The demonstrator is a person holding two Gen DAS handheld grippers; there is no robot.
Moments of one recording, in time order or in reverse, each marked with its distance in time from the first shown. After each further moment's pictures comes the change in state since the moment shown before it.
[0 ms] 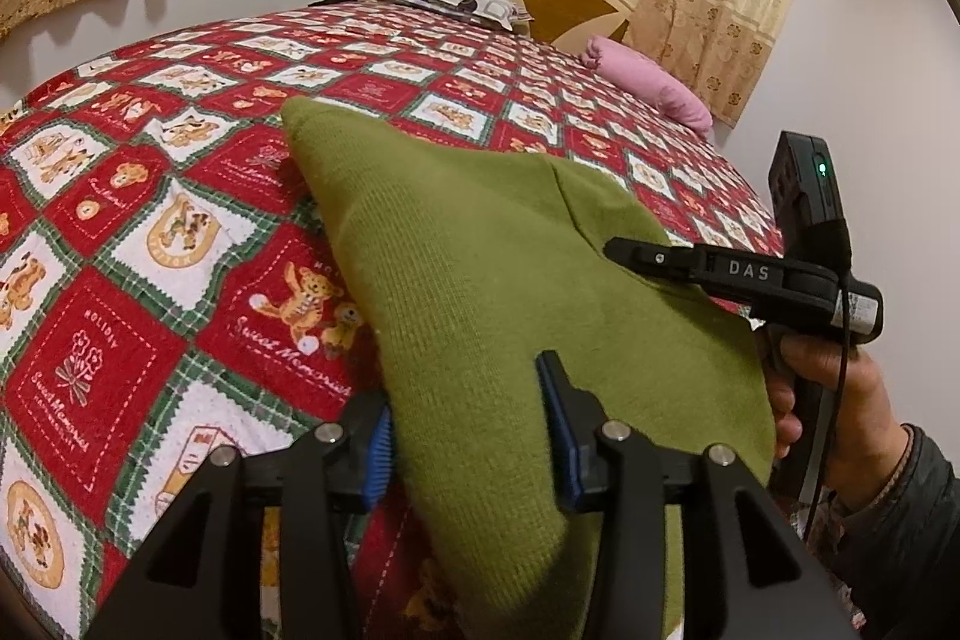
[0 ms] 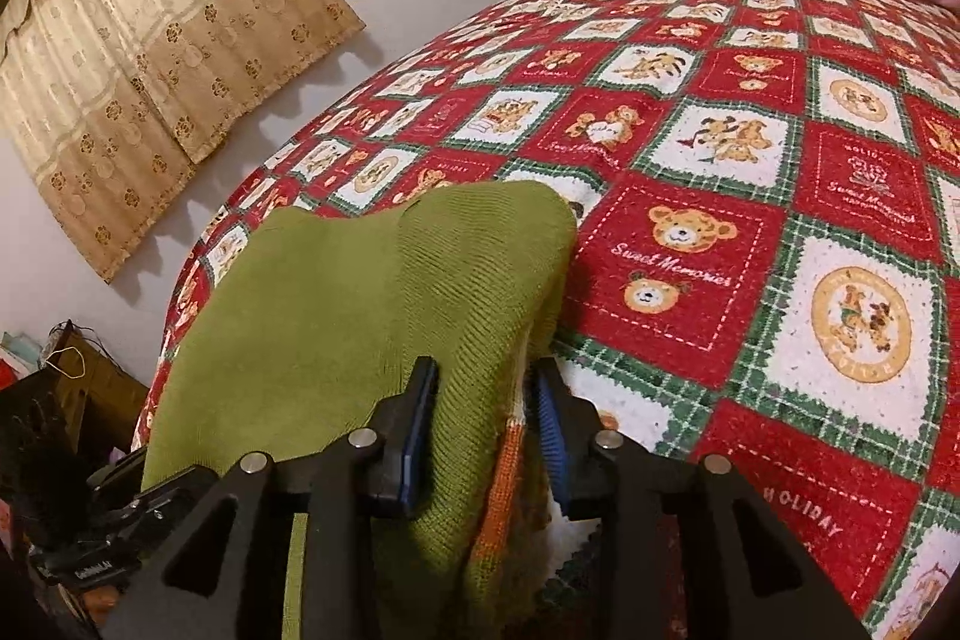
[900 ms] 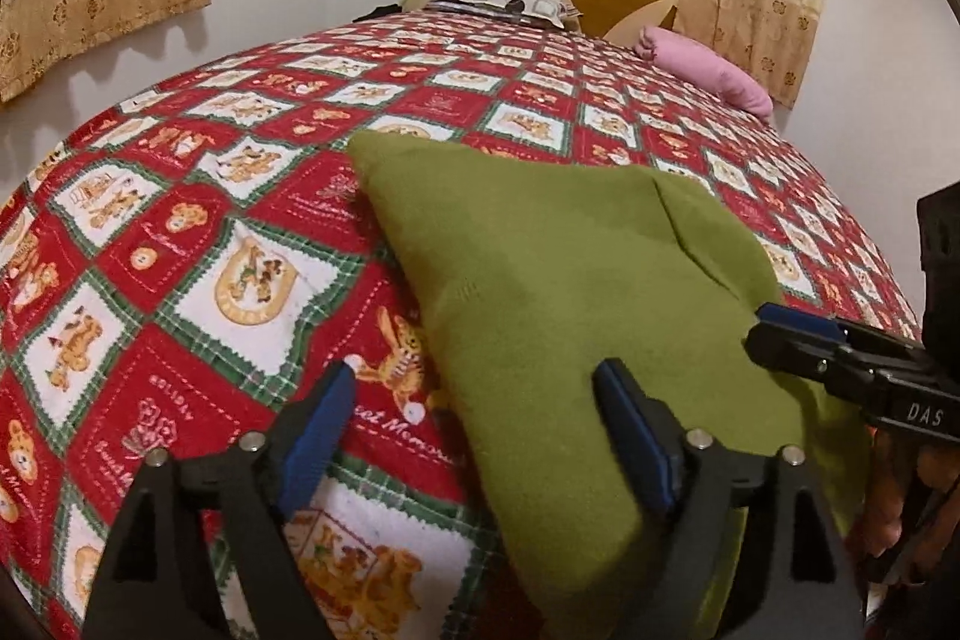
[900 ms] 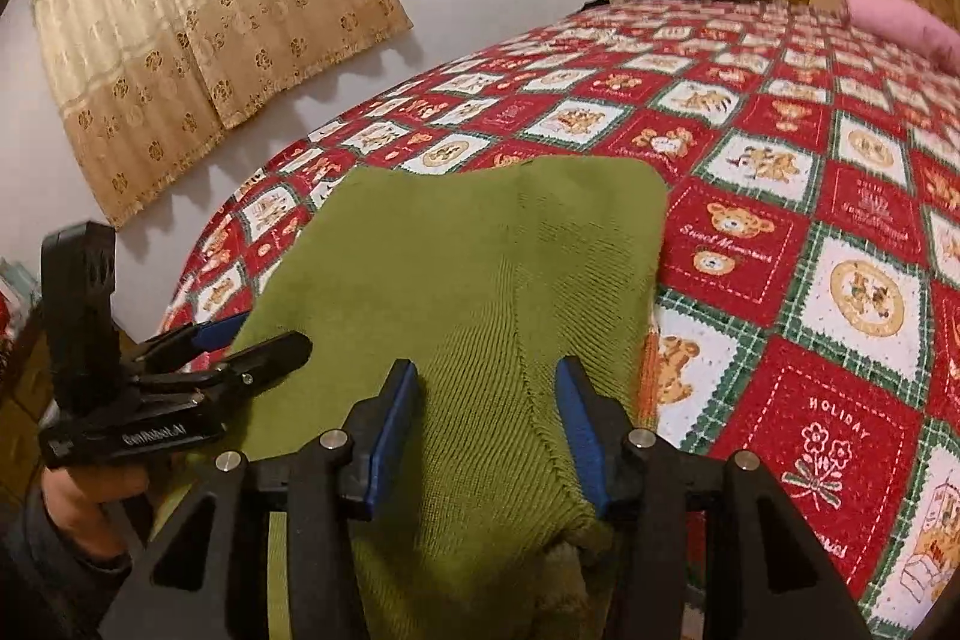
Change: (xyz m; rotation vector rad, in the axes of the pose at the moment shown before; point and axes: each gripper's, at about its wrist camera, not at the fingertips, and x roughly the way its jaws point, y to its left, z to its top) left arm 0.021 0.023 0.014 0.057 -0.012 0.179; right arm -0.025 0.050 -0.043 -0.152 -0.059 -0.018
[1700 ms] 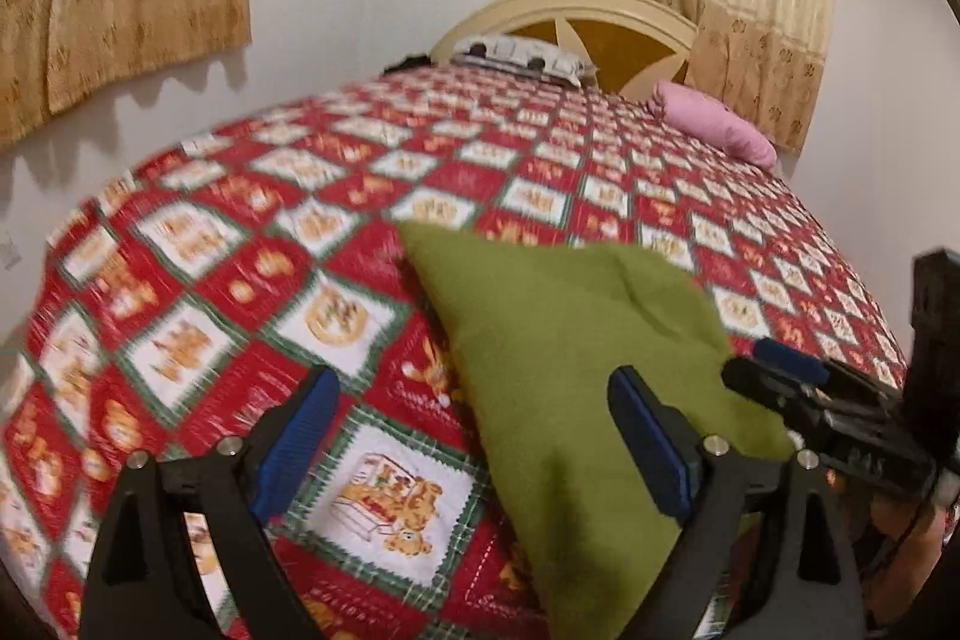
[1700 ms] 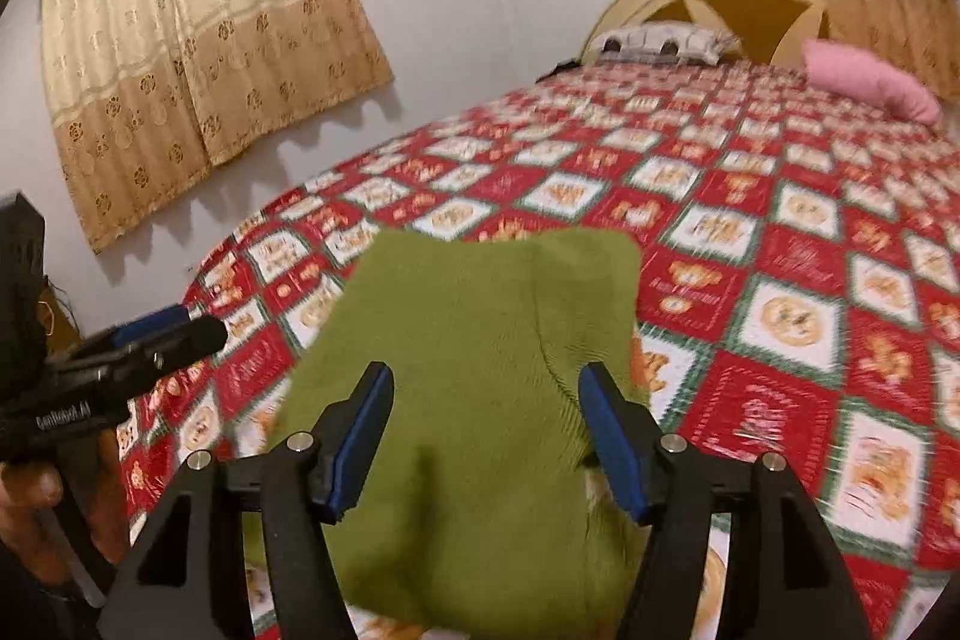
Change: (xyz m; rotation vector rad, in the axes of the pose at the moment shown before) left arm -0.102 -0.010 0.007 -0.028 -0.130 0.065; right arm -0.079 0.052 -0.004 -0.021 -0.150 -0.116
